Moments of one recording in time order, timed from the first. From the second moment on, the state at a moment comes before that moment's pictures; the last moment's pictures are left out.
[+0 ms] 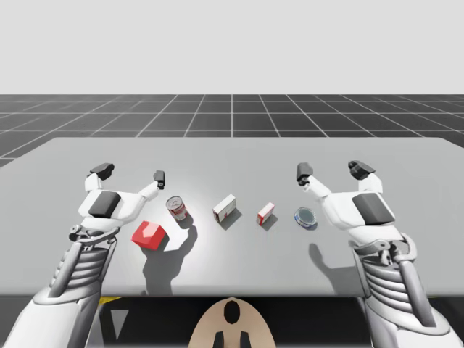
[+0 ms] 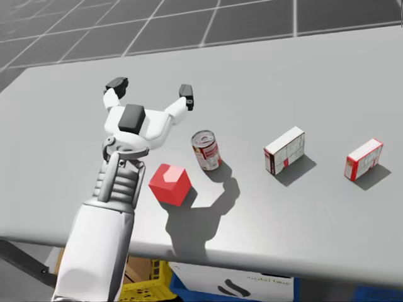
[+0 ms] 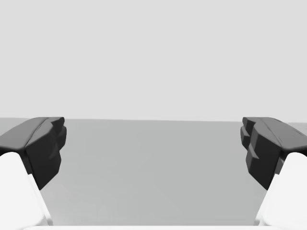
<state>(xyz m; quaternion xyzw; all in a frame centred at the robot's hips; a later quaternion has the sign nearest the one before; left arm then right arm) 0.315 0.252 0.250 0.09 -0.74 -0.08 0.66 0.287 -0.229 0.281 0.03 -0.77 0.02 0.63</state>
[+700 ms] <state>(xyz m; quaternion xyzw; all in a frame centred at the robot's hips) 0.303 0.251 0.261 0.03 -0.74 -0.06 0.67 0.289 -0.227 0.276 0.05 -0.76 0.03 0.65</state>
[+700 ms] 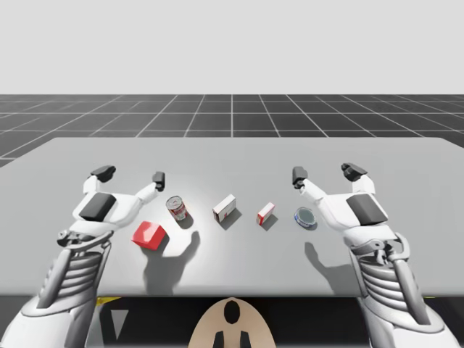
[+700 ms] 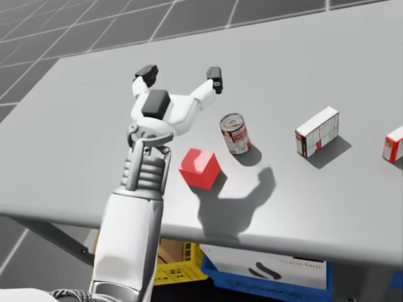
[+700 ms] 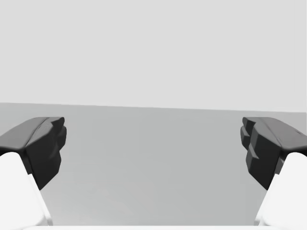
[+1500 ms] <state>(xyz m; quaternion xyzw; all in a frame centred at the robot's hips) 0.198 0.273 0.236 -0.05 -0.63 -0.10 0.76 0.292 -0.225 0.271 0.04 -0.76 0.04 0.65</state>
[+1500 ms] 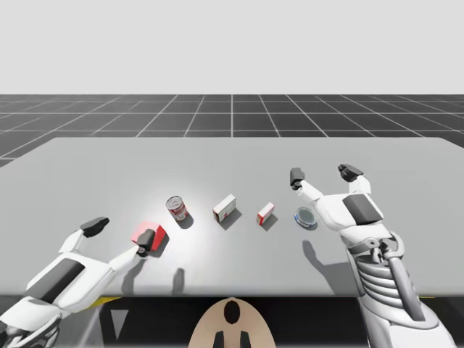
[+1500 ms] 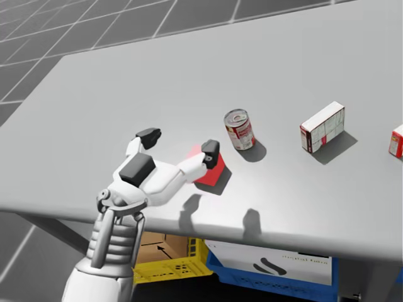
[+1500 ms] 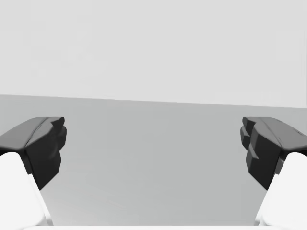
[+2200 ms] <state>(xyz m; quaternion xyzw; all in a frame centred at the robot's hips) 0.226 0.272 0.161 -0.08 -0.59 -0.07 0.80 0.293 -0.225 0.270 0.03 -0.76 0.04 0.65</state>
